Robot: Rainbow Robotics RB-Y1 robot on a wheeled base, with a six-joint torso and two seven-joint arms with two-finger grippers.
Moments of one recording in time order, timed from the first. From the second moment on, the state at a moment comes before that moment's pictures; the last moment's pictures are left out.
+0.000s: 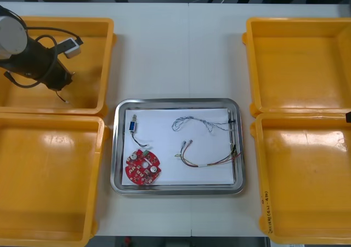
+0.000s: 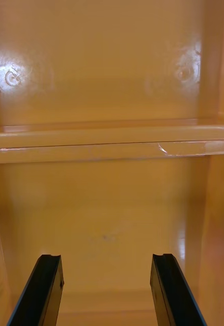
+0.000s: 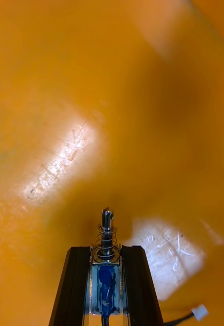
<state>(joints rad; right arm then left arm) -0.20 -0.80 -0.37 -2.22 -0.87 1.92 1.25 -0.85 0.84 -0.40 -1.06 1.04 1.17 -2.27</state>
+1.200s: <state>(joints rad) -0.20 -0.77 -0.37 -2.23 -0.88 1.92 1.25 -0.77 0.80 -0.17 -1.70 0.85 1.70 -1.84</state>
